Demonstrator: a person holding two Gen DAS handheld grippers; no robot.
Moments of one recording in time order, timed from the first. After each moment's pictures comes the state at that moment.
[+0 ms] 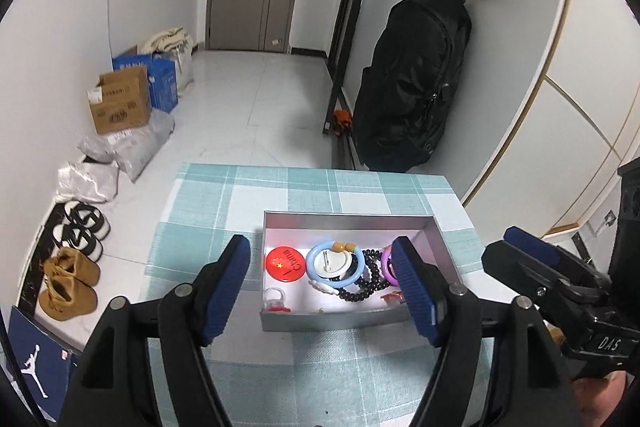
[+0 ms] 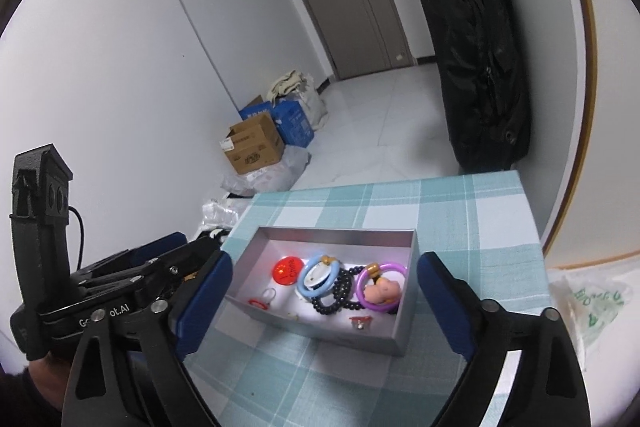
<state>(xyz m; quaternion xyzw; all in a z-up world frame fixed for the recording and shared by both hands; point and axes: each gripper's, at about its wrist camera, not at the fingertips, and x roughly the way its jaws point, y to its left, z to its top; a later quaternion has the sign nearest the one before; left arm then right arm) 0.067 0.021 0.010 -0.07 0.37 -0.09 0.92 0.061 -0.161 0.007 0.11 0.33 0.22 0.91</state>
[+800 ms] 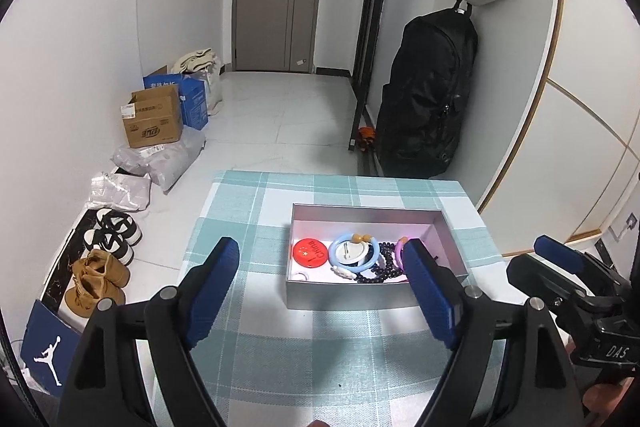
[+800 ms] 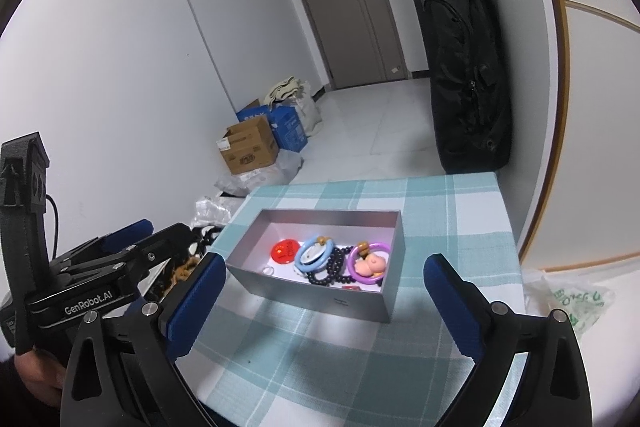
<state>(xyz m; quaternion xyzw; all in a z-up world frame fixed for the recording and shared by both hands) 0.030 0.022 0.019 -0.05 0.34 -0.04 0.94 0.023 -0.168 0.013 0.09 0.32 0.21 0.92</state>
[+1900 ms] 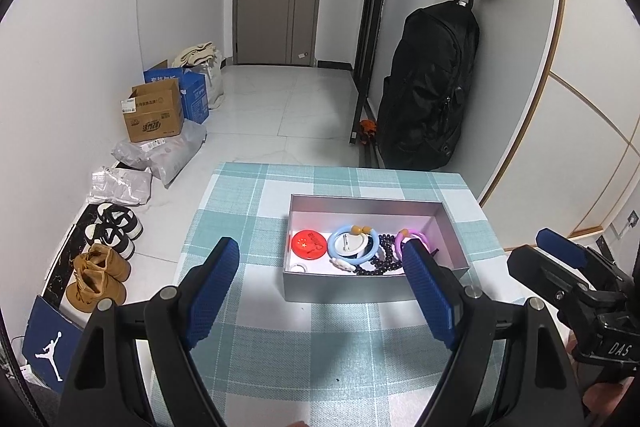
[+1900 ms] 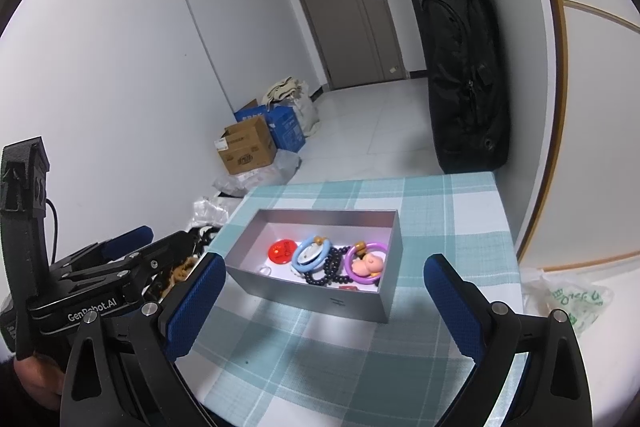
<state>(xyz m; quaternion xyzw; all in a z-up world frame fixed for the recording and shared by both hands) 0.028 0.019 0.017 -0.05 0.35 -0.04 0.93 0.024 -0.171 0.013 0.09 0.32 0.21 0.92</state>
